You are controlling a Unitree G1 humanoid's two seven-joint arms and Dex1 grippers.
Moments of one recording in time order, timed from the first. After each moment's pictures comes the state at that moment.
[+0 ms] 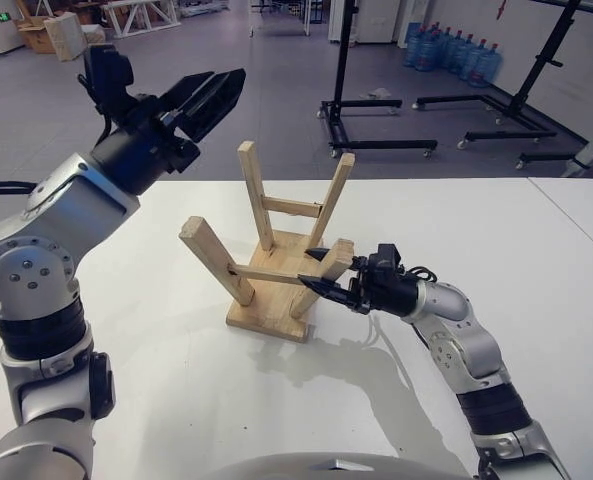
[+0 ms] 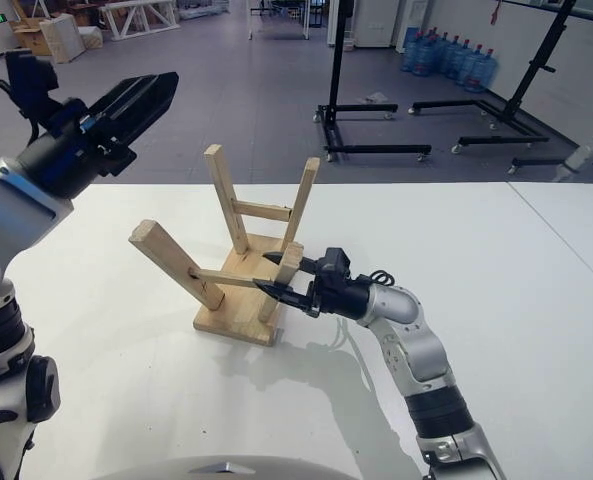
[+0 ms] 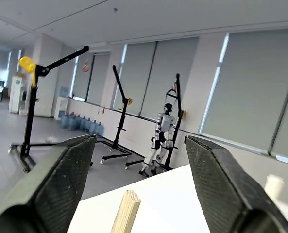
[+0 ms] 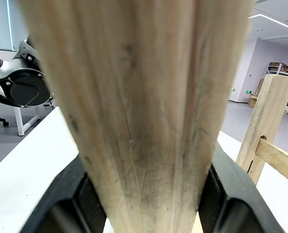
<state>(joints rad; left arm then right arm) -0.69 0.53 0.27 -0.39 -1.37 0.82 0.09 -0.18 -0.36 0.16 -0.15 0.49 0.08 0.99</state>
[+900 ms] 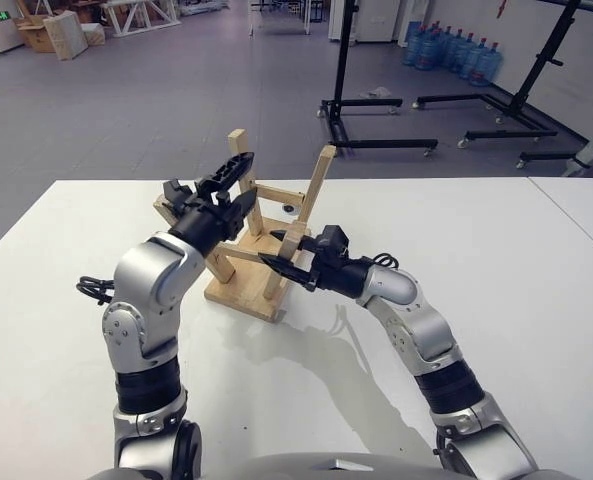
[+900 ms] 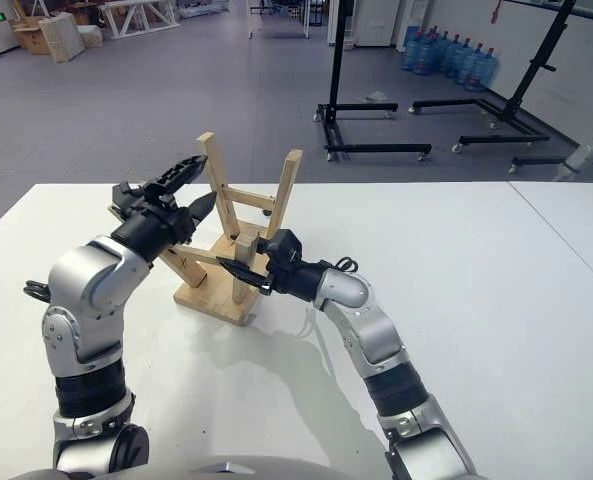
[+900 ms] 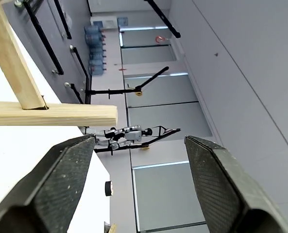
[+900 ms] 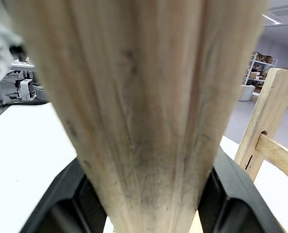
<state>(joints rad) -0.32 0.05 0.19 -0.40 -1.96 0.47 0.72 -0.31 -0.22 0.29 -0.09 0.32 0.14 0.74</state>
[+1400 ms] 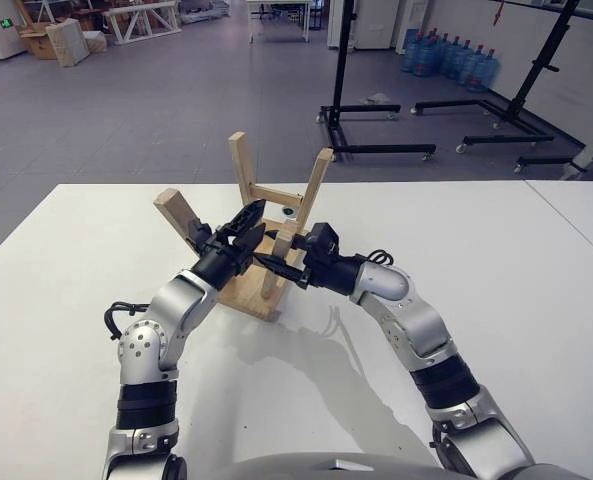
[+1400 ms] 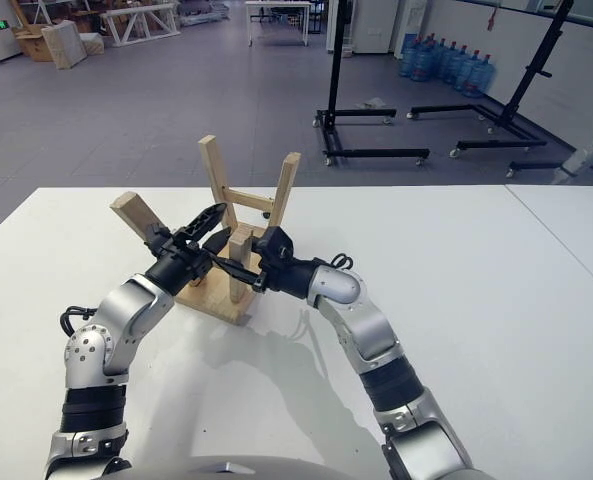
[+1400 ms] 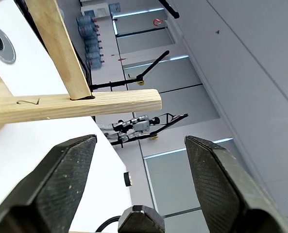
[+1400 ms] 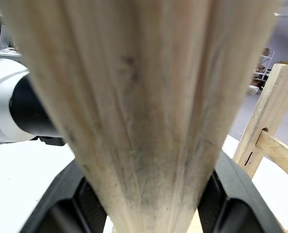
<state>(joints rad) -0.19 0.10 0.12 -0.18 -1.68 0.63 0.25 -0.34 -0.21 0.33 -0.10 0.28 0.22 0.70</state>
